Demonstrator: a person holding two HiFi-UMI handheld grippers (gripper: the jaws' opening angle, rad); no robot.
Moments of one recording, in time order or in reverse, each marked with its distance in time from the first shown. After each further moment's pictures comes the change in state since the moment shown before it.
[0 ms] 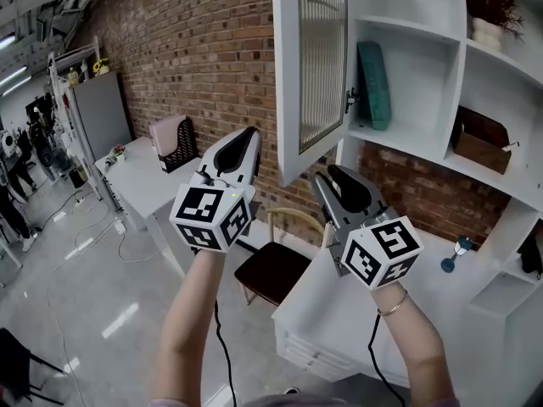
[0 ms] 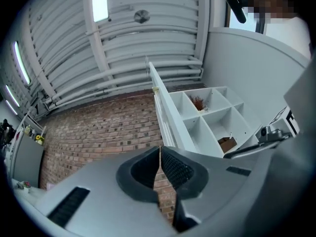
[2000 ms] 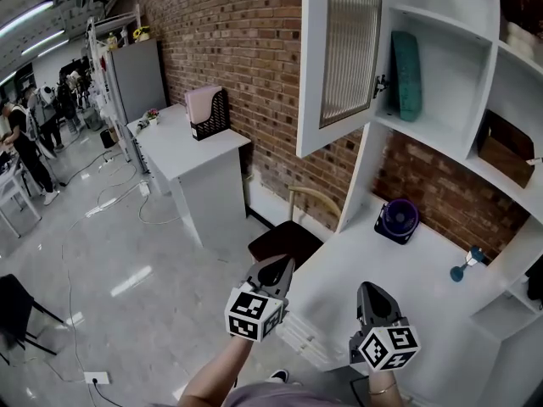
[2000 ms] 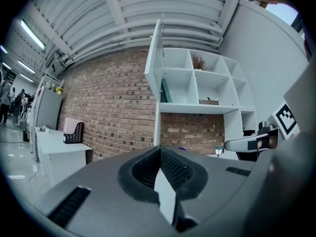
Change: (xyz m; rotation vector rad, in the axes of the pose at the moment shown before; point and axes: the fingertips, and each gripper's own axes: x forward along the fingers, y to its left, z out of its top) left arm -0.188 -0.154 -0.207 -0.246 0.503 0.086; right arm -0.222 0.007 -0.187 0.290 0.382 -0.187
